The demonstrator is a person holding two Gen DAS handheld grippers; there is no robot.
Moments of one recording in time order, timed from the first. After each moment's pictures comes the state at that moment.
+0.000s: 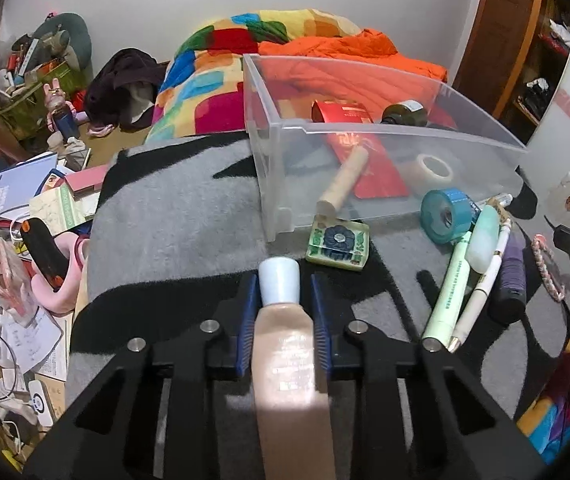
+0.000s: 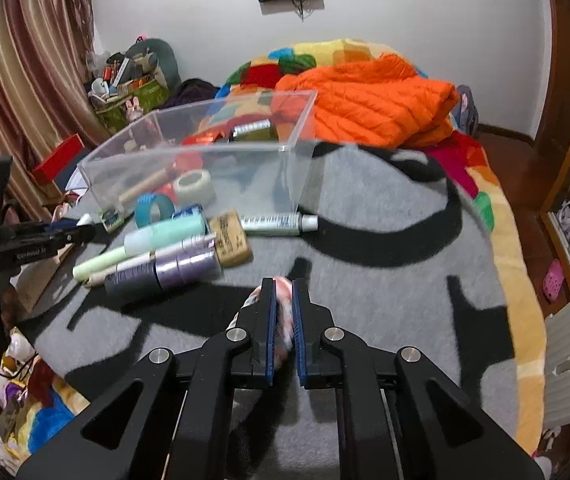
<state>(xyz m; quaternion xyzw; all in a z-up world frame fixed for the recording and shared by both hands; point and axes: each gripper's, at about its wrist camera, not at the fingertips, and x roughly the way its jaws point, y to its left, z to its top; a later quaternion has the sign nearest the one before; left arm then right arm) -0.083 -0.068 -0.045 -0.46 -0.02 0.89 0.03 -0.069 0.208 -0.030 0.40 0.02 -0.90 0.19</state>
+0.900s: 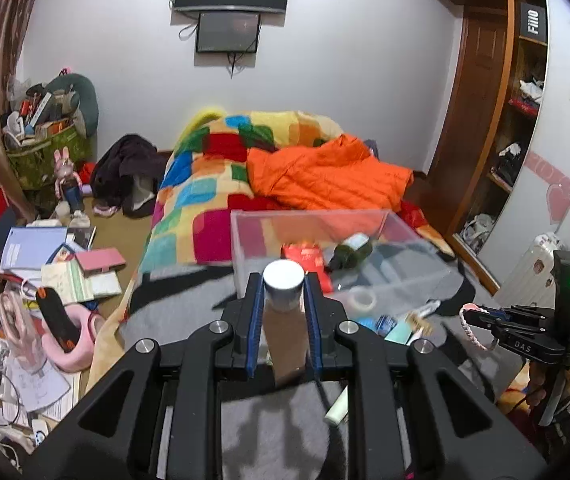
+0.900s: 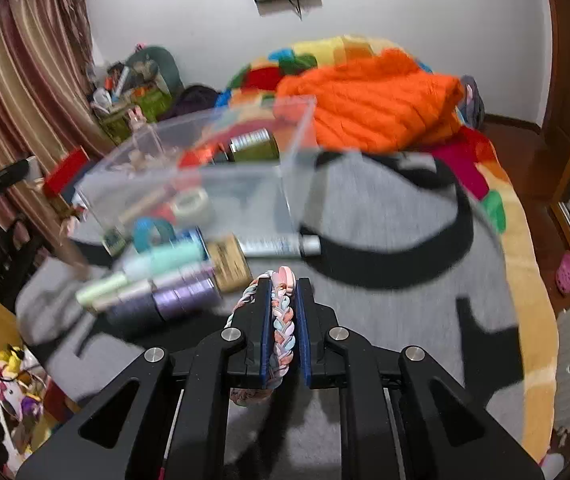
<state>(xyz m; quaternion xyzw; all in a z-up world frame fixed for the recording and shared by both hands) -0.060 -0.058 0.082 -0.31 -0.04 0.95 0.04 -0.092 0.211 -0.016 0.40 -0.03 -0.89 0.21</state>
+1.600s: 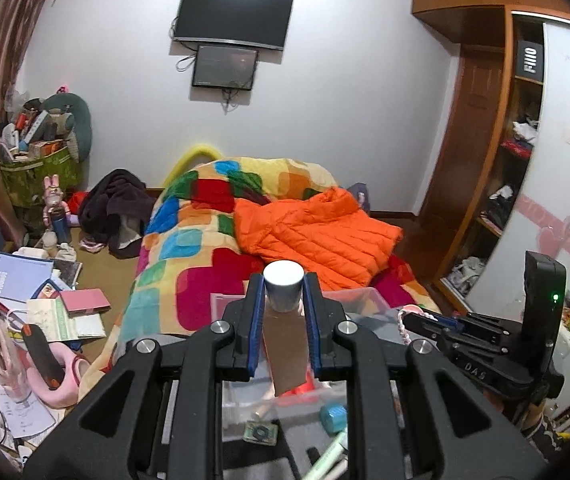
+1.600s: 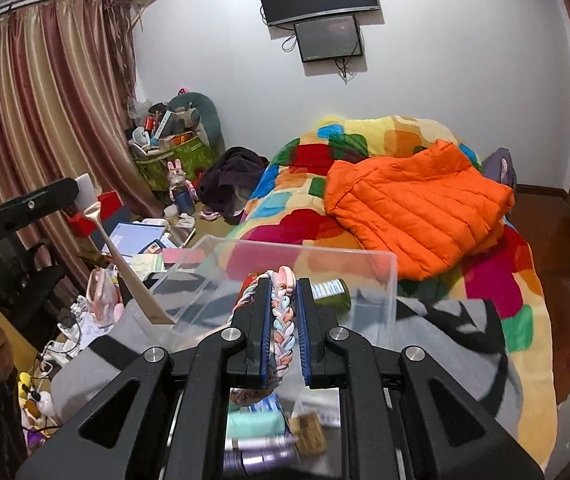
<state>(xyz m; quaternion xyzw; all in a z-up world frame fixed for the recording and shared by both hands) -0.105 -0.058 0.132 -0.25 -0.07 0.96 0.05 -0.151 0.132 0.058 0.31 -0.01 -0.91 0.26</state>
